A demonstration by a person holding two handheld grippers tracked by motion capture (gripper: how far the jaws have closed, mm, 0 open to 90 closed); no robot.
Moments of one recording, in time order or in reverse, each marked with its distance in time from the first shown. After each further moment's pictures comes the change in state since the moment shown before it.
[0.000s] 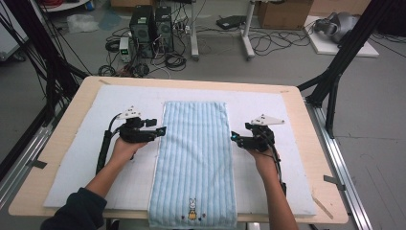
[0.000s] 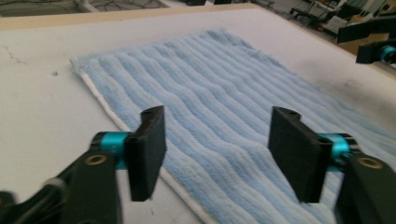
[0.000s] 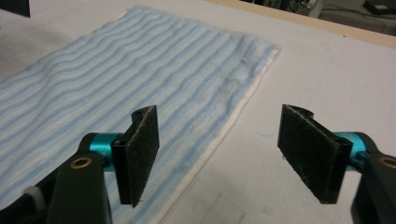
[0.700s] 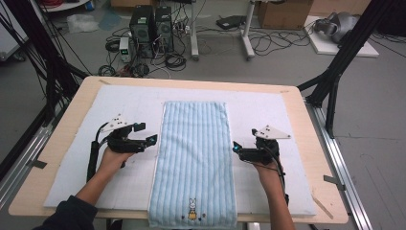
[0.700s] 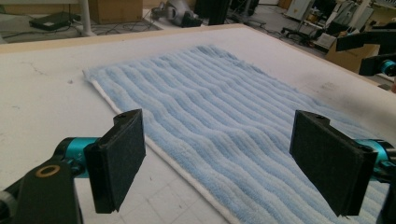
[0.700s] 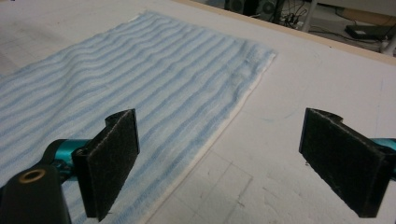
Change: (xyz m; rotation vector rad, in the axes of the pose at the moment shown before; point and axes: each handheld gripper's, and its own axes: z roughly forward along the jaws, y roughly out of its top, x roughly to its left) left arm -0.006 -0.017 -0.033 -0.070 -0.004 0.043; right arm 0.019 -0.018 -0.028 -0.060 -0.042 -0.040
